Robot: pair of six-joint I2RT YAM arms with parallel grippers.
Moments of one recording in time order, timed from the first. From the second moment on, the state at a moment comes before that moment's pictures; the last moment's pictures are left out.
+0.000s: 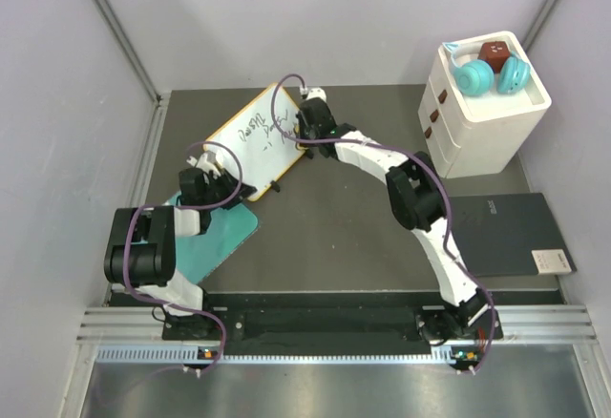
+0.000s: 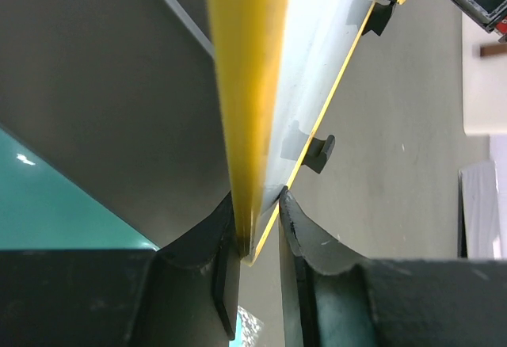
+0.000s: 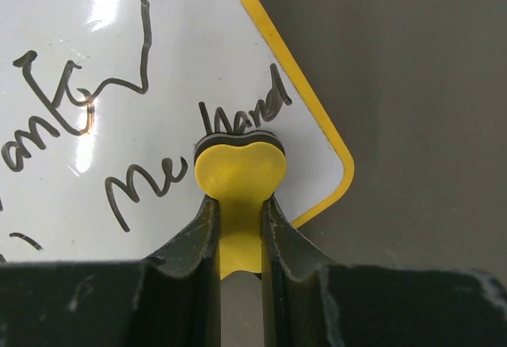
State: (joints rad) left arm 0.05 1.59 0.51 0.55 0.53 -0.63; right arm 0.66 2.42 2.04 -0.22 0.19 0.36
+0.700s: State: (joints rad) left arm 0.04 1.61 0.51 0.53 0.68 -0.57; right arm 0.64 2.15 1.61 -0.08 0.18 0.35
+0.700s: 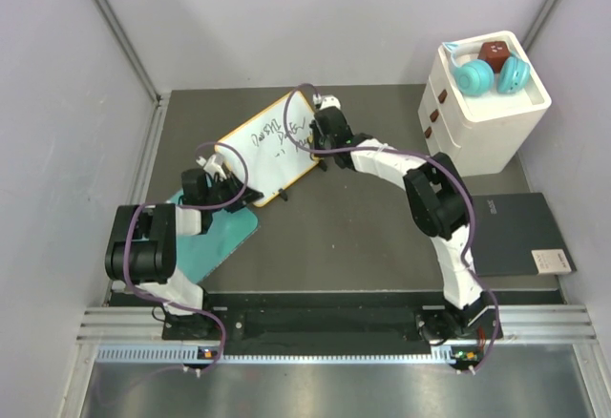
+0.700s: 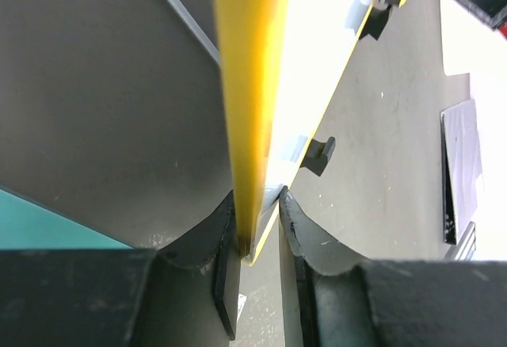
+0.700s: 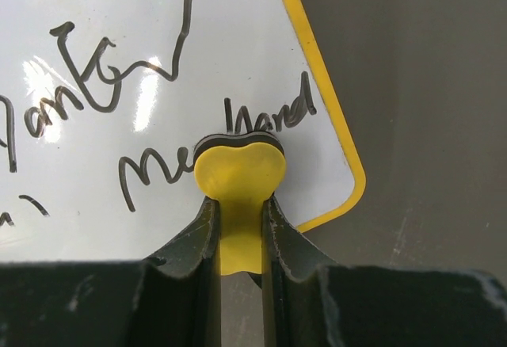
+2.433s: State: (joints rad) left arm -0.05 1.54 0.51 0.46 0.56 -0.50; right arm 0.56 2.29 1.86 -0.13 0.20 0.33
